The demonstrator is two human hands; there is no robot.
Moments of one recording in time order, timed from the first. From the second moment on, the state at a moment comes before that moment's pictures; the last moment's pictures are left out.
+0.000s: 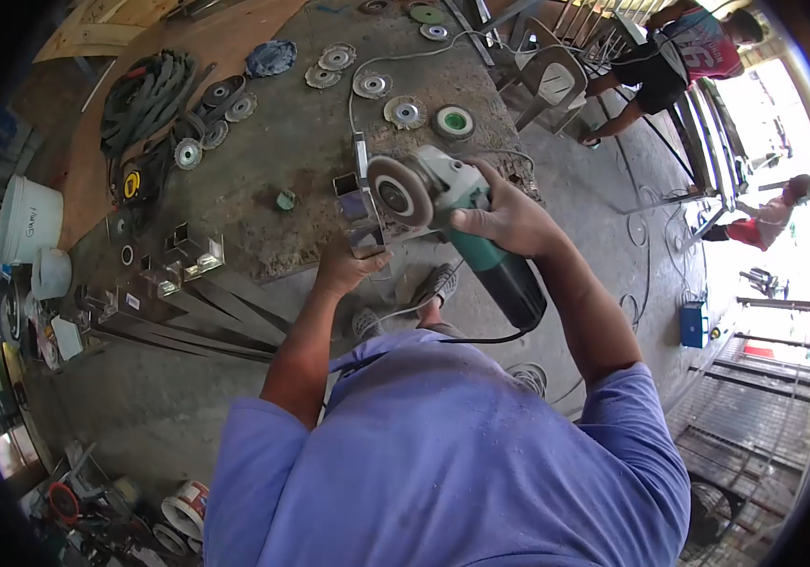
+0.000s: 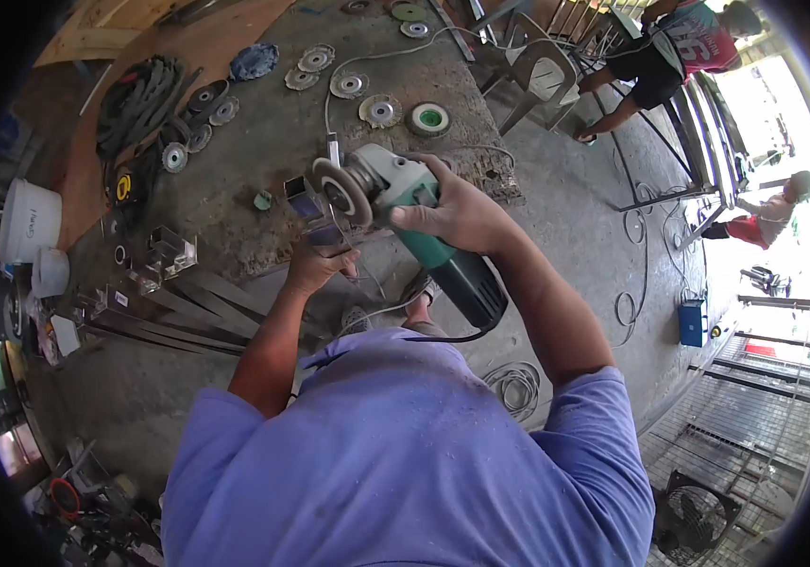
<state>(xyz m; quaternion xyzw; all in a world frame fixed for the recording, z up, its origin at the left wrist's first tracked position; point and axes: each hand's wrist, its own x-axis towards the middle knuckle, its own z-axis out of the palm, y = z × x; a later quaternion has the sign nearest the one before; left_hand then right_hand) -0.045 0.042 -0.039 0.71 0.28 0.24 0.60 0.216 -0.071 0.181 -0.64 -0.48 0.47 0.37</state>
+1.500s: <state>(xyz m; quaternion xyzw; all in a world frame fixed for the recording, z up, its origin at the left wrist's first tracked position) -0.051 0.047 -0.075 0.80 0.31 0.18 0.48 0.204 -0.058 0.142 -0.67 -0.38 0.52 0.36</state>
